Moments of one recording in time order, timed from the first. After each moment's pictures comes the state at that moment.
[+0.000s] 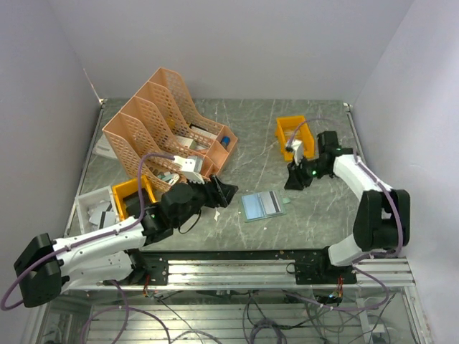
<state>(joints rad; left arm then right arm) -1.00 0.99 0.55 0.24 -0.32 -0.68 0.07 1.57 0.98 -0.73 -0.72 -0.75</state>
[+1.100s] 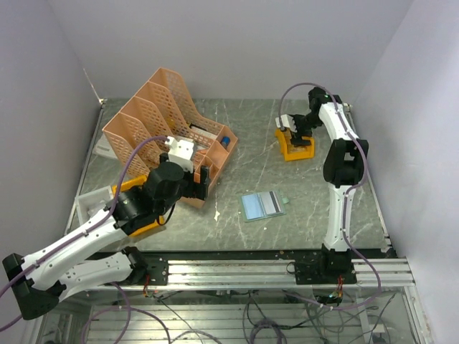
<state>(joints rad) -0.91 0.89 0.92 -0.45 -0.43 -0.29 0.00 2.42 2.24 -1.19 -0.53 -1.78</state>
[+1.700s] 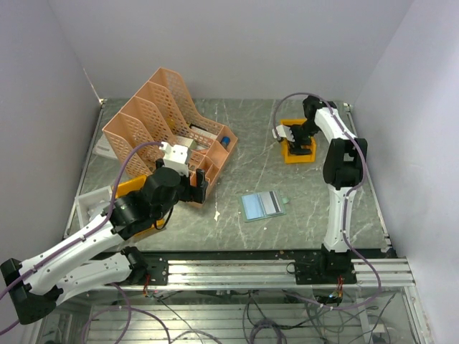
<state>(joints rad) -0.90 0.82 0.84 -0.44 -0.44 -0.36 0.04 2.39 2.10 -1.18 -0.40 -1.78</state>
